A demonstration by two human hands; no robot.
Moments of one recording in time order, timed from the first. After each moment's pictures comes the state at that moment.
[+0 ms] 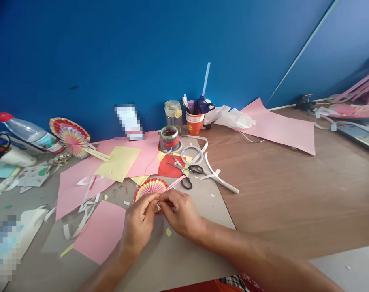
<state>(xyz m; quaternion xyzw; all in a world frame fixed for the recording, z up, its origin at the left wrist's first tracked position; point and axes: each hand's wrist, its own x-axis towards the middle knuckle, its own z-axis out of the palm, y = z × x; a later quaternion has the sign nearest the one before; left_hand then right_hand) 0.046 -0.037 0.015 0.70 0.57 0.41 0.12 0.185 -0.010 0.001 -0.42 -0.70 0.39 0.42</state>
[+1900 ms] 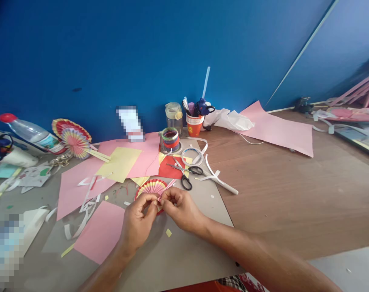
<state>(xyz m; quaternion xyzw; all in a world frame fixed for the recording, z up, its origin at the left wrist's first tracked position) 0.044 -0.036 0.021 0.60 0.61 0.41 0.31 0.186 -0.001 0.012 -0.40 -0.55 0.63 0.38</state>
